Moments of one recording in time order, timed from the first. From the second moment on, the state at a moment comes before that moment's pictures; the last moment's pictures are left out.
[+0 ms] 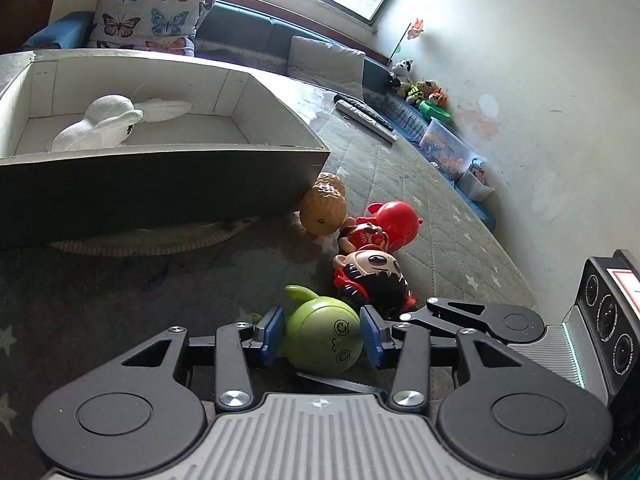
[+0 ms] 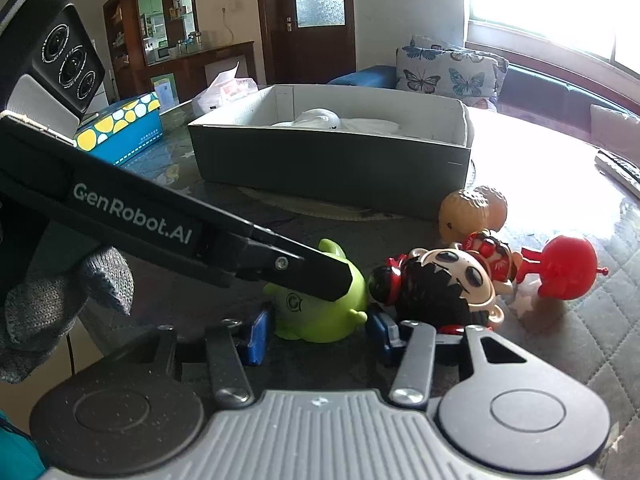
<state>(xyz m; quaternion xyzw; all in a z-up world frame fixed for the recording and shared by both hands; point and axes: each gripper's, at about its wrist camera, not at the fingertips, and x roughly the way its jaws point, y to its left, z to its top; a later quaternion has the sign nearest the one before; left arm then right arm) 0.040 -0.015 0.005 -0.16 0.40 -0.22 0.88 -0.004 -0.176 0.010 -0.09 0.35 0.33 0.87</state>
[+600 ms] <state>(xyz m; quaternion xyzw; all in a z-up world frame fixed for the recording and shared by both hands) 0.063 -0.001 0.076 -0.15 0.31 -0.22 0.91 0.034 -0.171 0.085 -0.10 0.27 0.34 0.90</state>
